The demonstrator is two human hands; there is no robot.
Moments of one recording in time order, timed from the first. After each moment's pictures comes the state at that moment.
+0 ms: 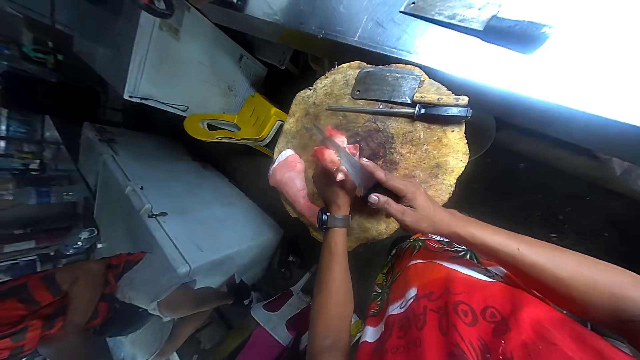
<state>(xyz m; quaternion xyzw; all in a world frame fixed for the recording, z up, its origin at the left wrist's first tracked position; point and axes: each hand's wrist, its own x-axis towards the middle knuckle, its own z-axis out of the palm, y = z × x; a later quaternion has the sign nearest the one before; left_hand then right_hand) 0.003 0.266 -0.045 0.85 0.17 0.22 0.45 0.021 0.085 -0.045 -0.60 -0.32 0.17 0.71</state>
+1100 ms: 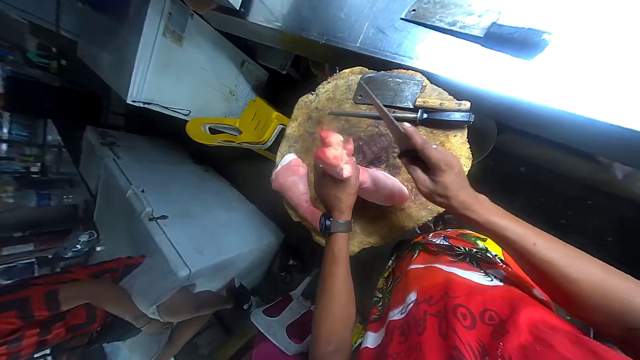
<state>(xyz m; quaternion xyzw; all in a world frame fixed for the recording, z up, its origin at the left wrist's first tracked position) 0.010 0.263 -0.029 0.91 0.22 0.19 0.30 0.064 0.055 -0.061 -0.83 -0.24 0.01 0.51</state>
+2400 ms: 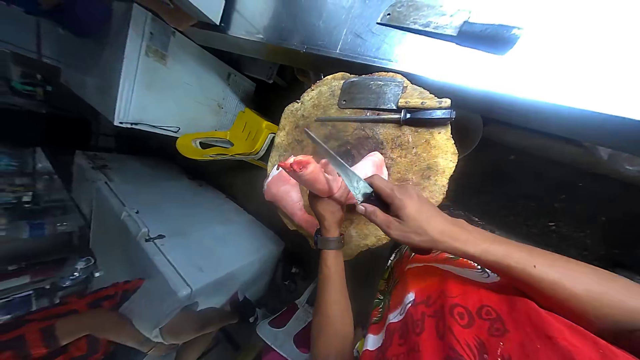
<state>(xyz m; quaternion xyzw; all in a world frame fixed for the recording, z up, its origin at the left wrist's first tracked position) -0.013 0.273 -0.044 0.86 0.25 0.13 0.43 0.021 0.075 0.004 -0.75 -0.25 0.23 0.57</state>
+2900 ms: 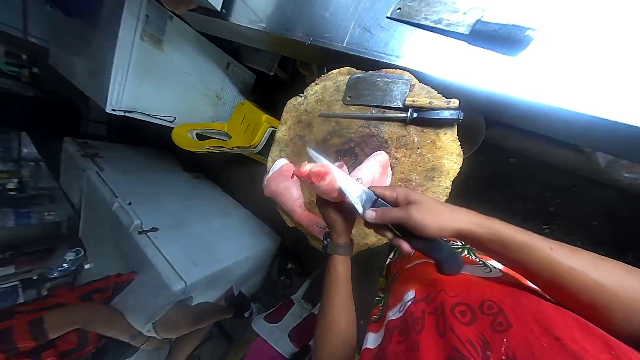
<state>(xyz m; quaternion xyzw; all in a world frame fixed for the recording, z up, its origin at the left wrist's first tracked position) -0.018 0.256 -0.046 0.73 0.26 0.16 0.61 0.043 0.069 0.012 -0.44 -0.17 0.55 0.69</state>
